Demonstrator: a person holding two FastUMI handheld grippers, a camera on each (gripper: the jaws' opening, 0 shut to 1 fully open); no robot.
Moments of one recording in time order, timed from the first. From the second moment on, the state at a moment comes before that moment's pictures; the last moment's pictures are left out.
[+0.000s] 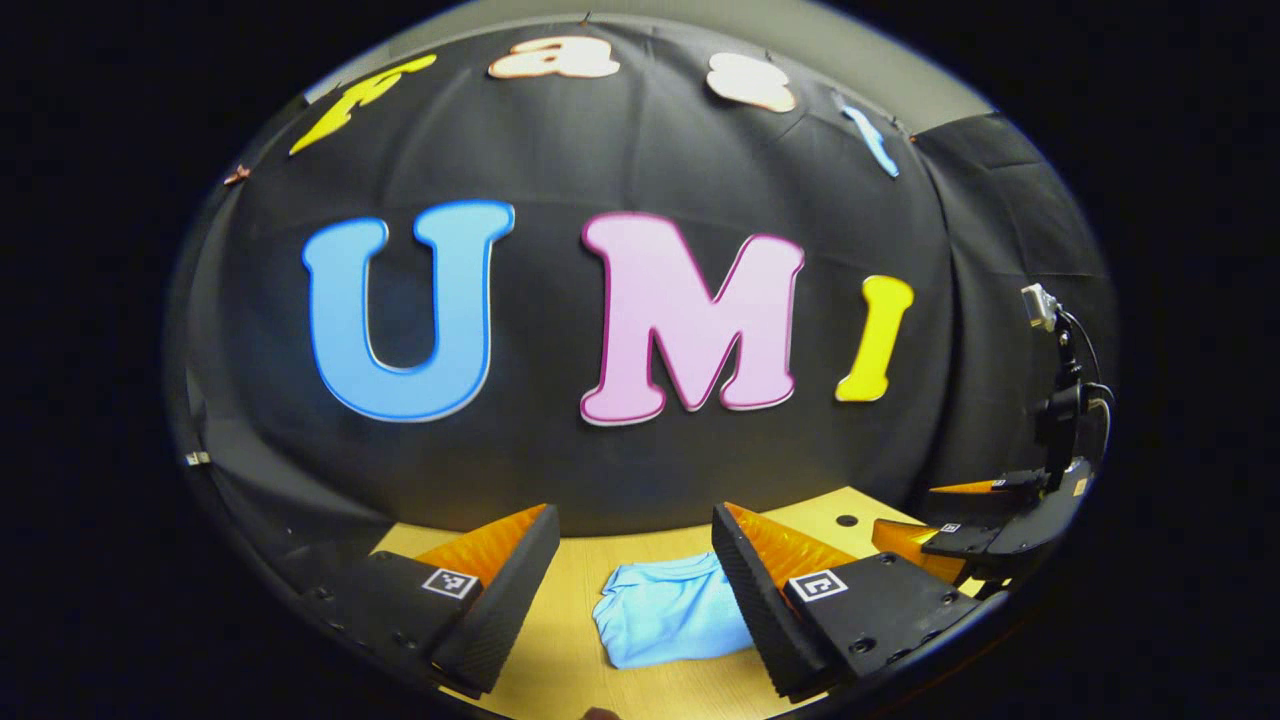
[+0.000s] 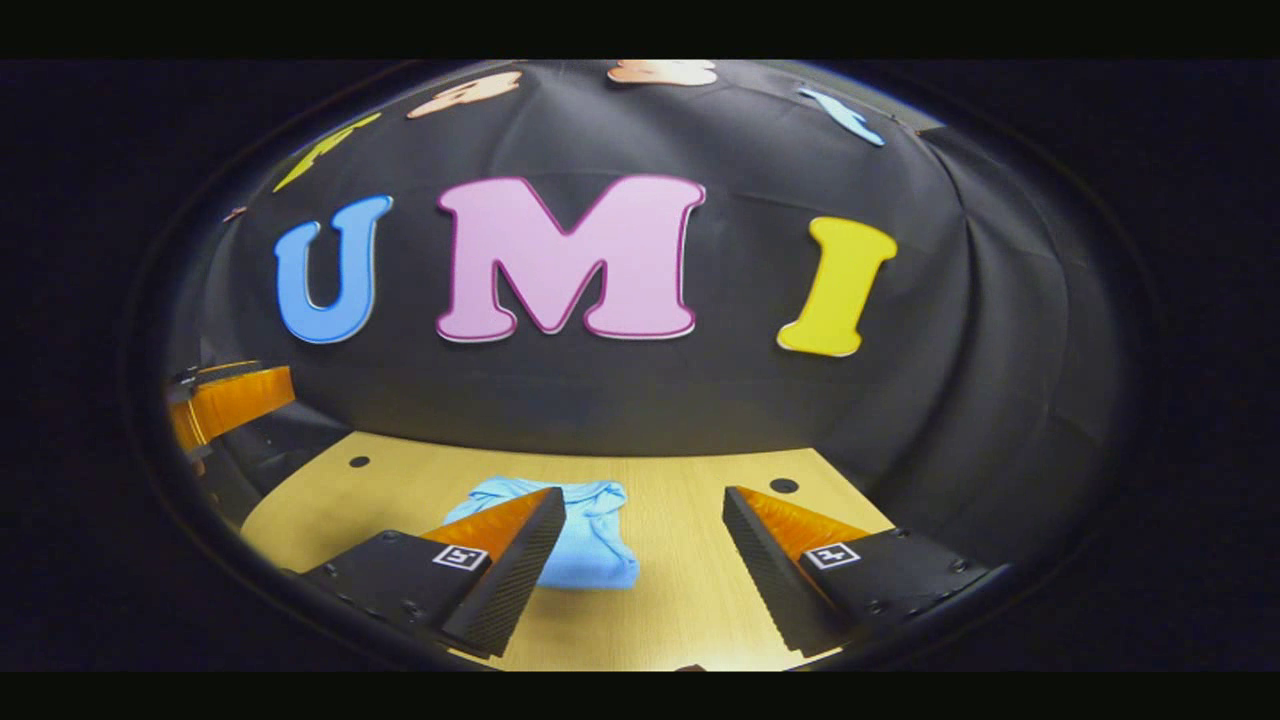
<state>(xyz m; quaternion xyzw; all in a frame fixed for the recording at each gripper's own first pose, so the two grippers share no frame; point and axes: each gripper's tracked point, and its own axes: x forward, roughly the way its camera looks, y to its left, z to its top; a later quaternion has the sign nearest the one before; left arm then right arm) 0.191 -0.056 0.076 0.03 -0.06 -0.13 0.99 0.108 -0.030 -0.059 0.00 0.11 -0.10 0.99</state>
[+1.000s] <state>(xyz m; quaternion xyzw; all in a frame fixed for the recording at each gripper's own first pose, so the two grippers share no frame) -0.099 -0.045 0.052 -0.01 -0.10 -0.14 0.99 -0.120 0.064 -0.007 -0.02 0.06 -0.02 1.00</state>
